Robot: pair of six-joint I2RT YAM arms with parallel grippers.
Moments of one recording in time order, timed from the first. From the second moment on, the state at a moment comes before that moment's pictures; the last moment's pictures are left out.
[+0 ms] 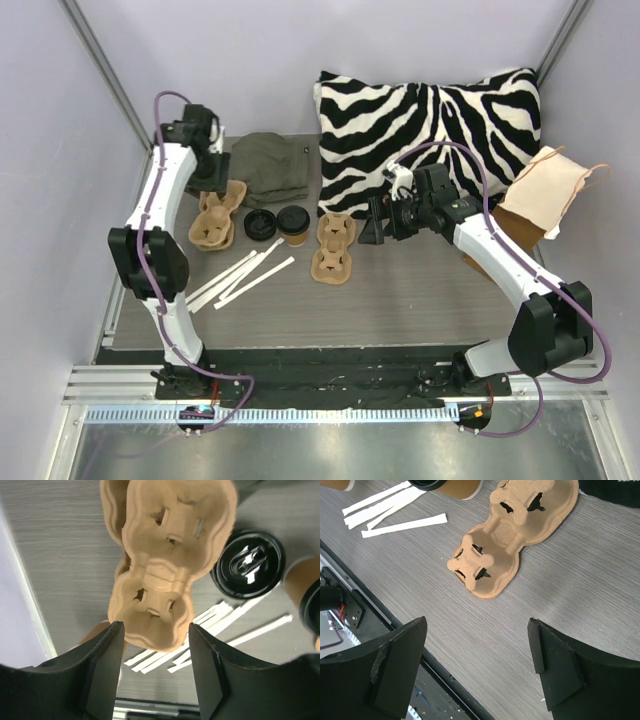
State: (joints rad) left arm -0.14 1.91 1.96 -1.19 -0.20 -0.06; right arm 0.34 1.40 1.13 -0.54 -0.51 0.14
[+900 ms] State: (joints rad) left arm 0.15 2.13 1.95 -1.22 0.29 0.37; right arm 0.35 1.49 1.14 -0.56 -0.52 0.12
